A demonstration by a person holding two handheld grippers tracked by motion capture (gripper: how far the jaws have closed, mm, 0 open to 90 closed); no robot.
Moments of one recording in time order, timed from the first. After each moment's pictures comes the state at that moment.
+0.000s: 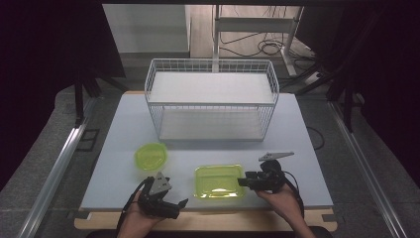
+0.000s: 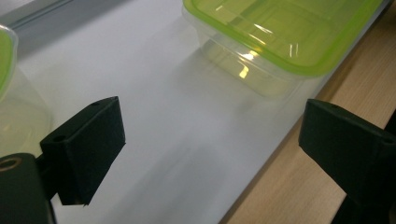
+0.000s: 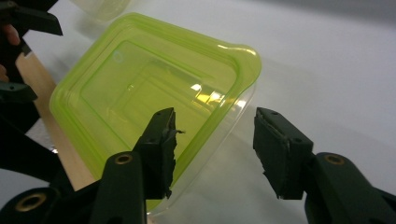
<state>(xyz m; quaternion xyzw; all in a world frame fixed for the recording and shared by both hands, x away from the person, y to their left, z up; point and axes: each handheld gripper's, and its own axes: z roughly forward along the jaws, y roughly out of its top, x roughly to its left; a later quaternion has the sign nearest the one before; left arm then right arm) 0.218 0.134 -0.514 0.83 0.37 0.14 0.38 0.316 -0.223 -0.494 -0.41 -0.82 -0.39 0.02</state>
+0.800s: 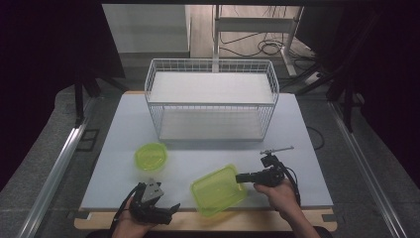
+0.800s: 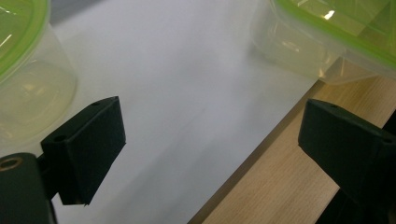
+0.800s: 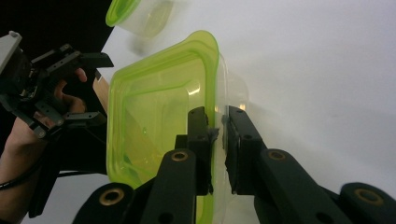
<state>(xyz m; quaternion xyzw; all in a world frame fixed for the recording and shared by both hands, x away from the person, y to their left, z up) 0.205 0.151 -0.518 0.83 0.39 0.16 0.37 0.330 -0.224 -0.490 -0.45 -0.78 -0.42 0.16</state>
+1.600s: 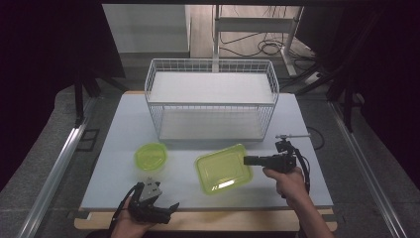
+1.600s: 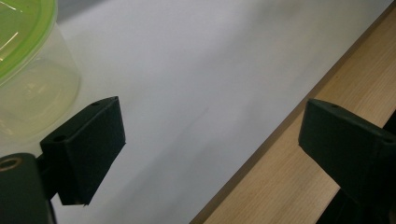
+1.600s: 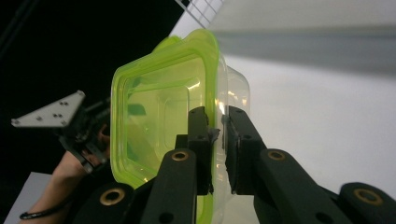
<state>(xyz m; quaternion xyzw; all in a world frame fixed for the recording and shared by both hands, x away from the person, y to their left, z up) 0.206 0.154 -0.518 0.83 0.39 0.15 0.38 0.346 -0.244 -0.443 -0.44 -0.73 -0.49 0.15</state>
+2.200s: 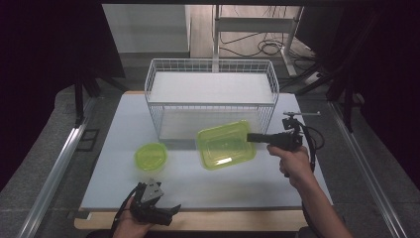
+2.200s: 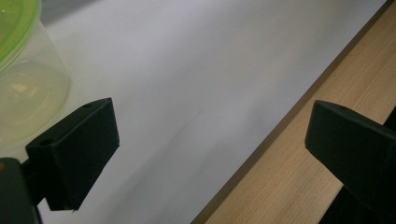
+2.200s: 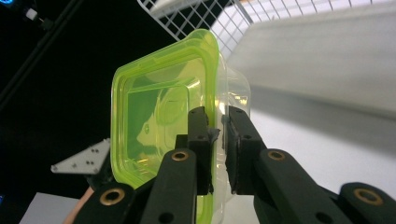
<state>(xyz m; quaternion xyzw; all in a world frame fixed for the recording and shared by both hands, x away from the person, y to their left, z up) 0.206 0.150 -0.523 0.83 0.38 0.16 0.38 0.375 -0.245 -0.388 -0.44 -0.72 -0.53 0.13</state>
